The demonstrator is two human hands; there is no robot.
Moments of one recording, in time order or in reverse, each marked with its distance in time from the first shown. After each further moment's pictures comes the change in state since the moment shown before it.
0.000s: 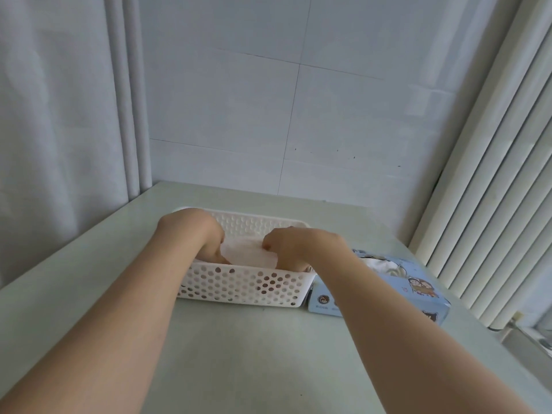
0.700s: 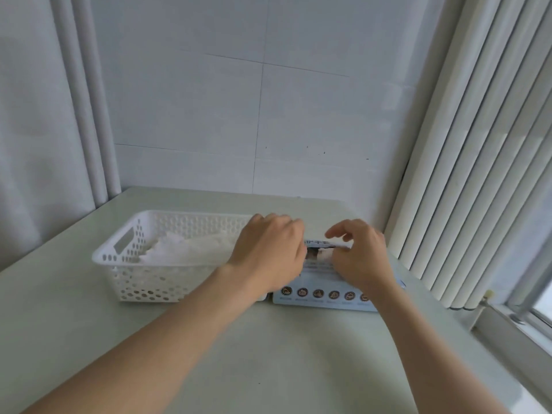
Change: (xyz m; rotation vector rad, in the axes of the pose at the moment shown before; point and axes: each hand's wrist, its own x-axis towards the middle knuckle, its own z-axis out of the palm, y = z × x) left_hand -0.061 0.151 0.021 -0.257 0.996 0.597; right_hand -0.098 0.115 0.074 0.665 0.841 0.299
